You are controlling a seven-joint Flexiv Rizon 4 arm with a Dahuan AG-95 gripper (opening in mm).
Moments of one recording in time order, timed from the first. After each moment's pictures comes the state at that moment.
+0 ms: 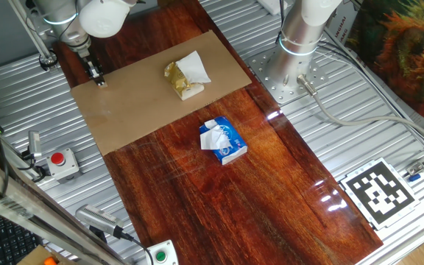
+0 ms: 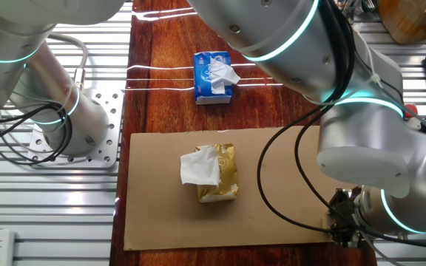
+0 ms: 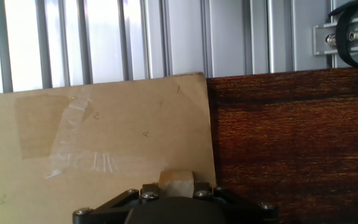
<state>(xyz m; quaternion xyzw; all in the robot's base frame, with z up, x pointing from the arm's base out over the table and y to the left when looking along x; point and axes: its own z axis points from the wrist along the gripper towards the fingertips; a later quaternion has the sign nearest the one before) 0.626 -0.246 0.030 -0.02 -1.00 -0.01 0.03</state>
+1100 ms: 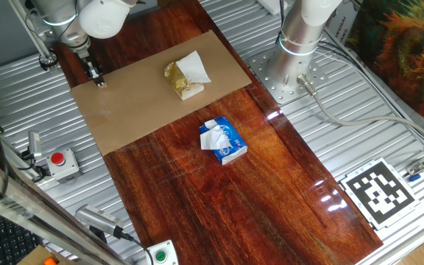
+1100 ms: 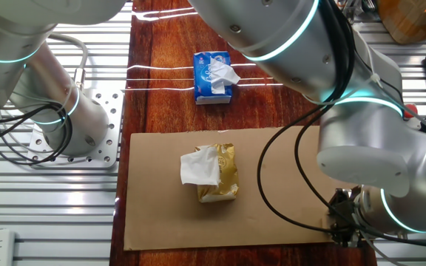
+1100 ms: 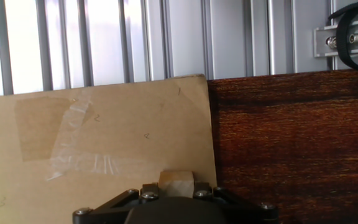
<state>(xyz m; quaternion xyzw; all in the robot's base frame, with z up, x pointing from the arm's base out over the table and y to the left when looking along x) 0.625 -0.246 0.030 -0.02 -1.00 -0.01 0.03</state>
